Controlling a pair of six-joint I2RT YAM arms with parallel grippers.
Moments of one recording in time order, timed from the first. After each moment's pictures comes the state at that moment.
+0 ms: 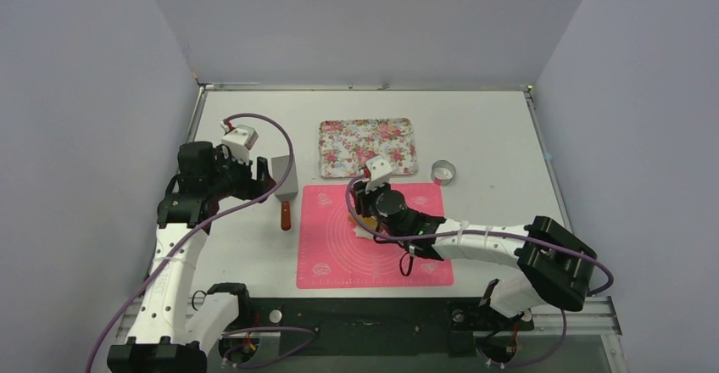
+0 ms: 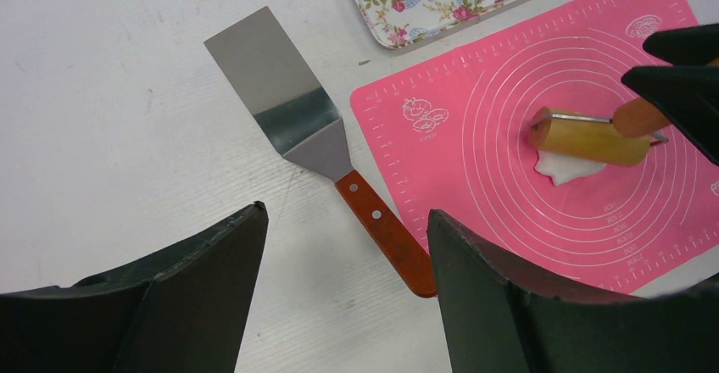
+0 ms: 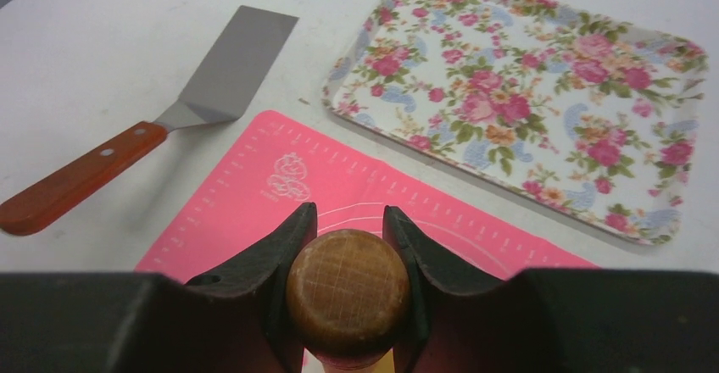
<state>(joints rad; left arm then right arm) -0.01 0.92 0.93 -0.65 0.39 0.12 1.01 1.43 0.68 0.47 0.47 0.16</state>
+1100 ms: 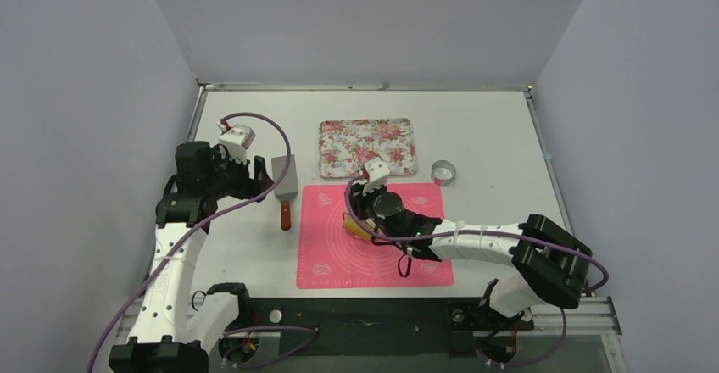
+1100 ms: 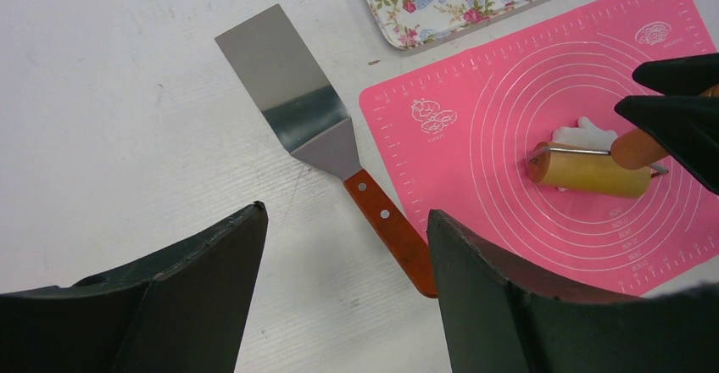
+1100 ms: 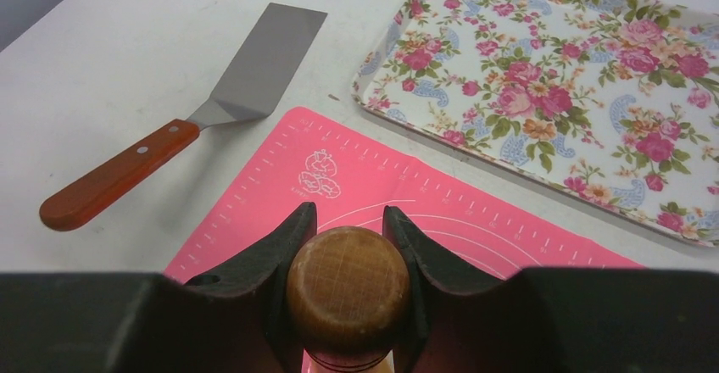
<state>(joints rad) 0.02 0.92 0.93 -0.65 0.40 0.12 1.05 1.46 0.69 0.50 0.43 0.23</state>
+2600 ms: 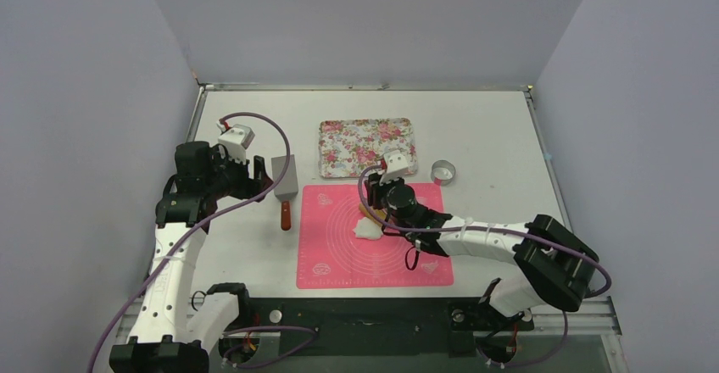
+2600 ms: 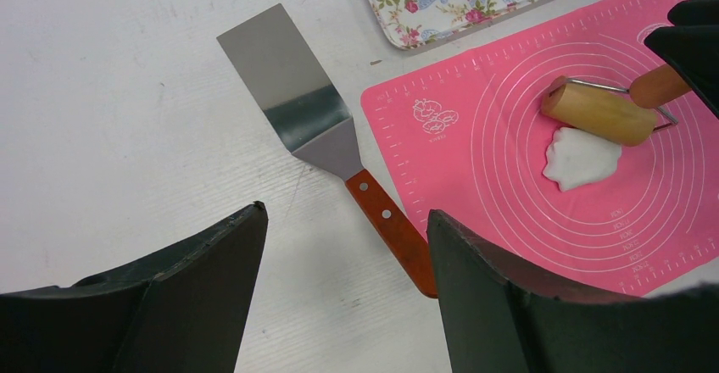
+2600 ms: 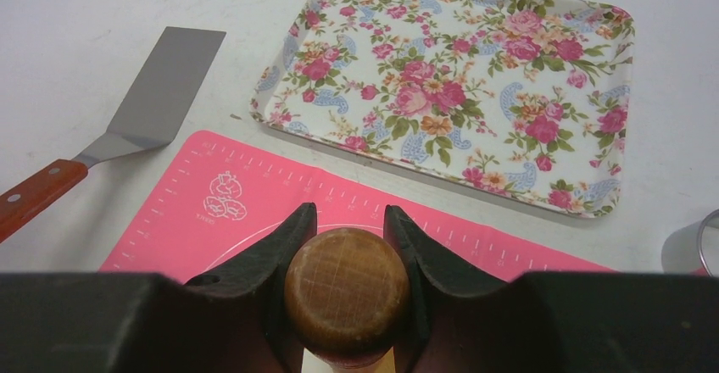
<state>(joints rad) 0.02 0.92 0.93 -0.65 0.40 0.12 0.92 1.43 0.63 0.52 0.45 0.24</state>
